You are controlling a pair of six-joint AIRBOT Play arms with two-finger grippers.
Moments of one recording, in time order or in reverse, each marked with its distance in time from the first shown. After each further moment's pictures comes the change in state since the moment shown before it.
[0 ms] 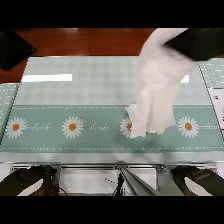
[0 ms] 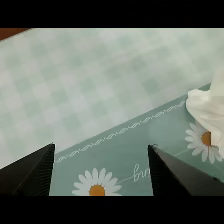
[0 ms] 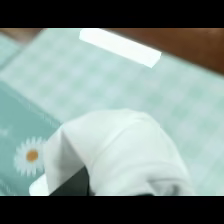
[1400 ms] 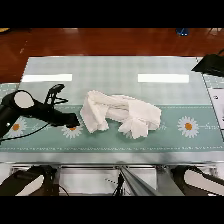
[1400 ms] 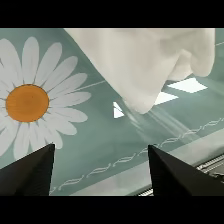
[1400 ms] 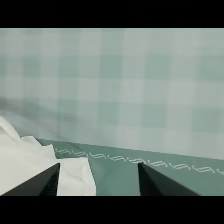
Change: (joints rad) left arm 0.282 -0.008 -1.180 -0.467 0.412 0.142; right arm -0.640 -0.226 -0.159 -0.029 0.081 -0.066
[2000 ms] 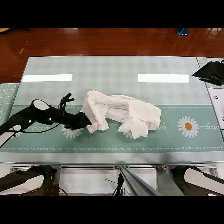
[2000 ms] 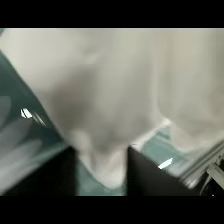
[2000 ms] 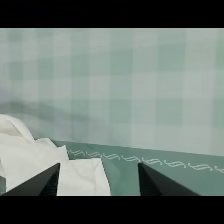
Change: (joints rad) left arm 0.004 -0.295 -0.106 -0.435 0.233 0.172; right arm -0.106 0.001 -0.126 0.150 -0.030 -0.074
